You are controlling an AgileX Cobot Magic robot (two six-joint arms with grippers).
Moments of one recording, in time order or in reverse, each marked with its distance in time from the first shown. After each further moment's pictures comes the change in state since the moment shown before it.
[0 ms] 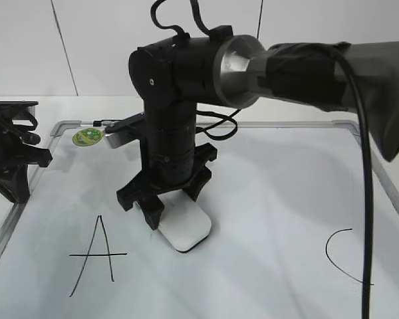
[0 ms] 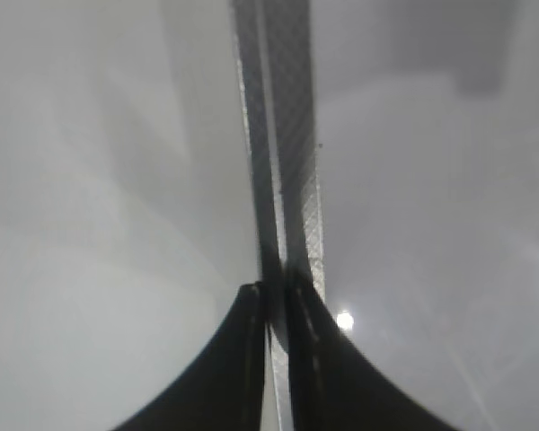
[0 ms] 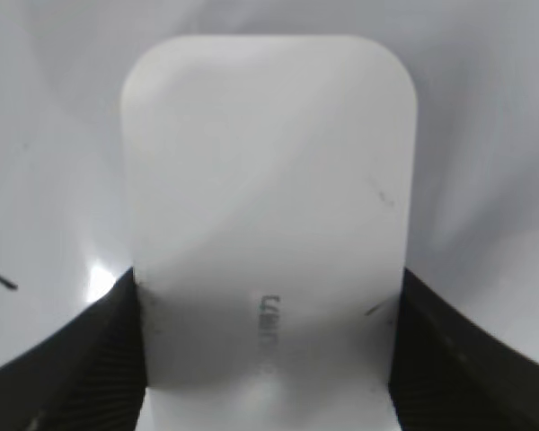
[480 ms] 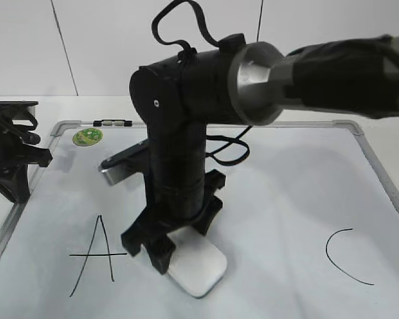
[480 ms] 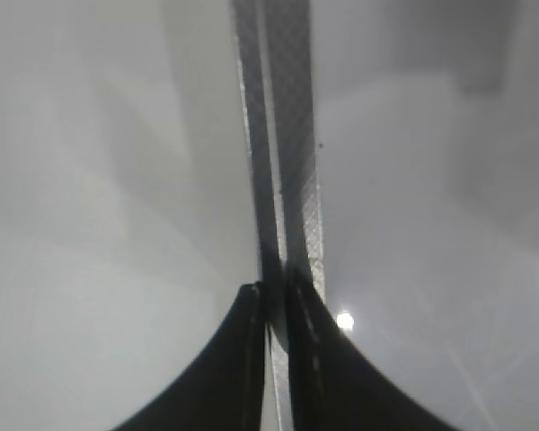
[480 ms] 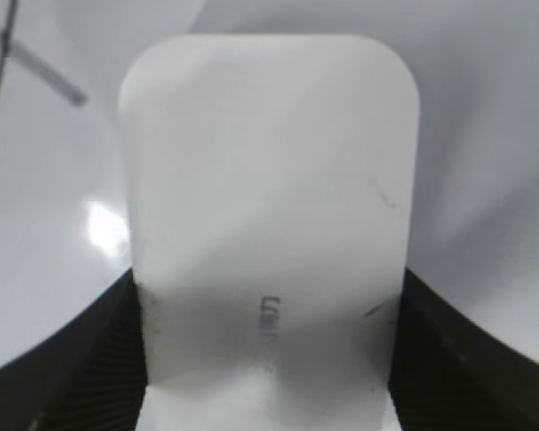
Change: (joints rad) left arm 0.000 0.000 0.000 0.000 0.000 0.000; right arm 0.052 -0.116 0.209 0.042 -0.011 -0.056
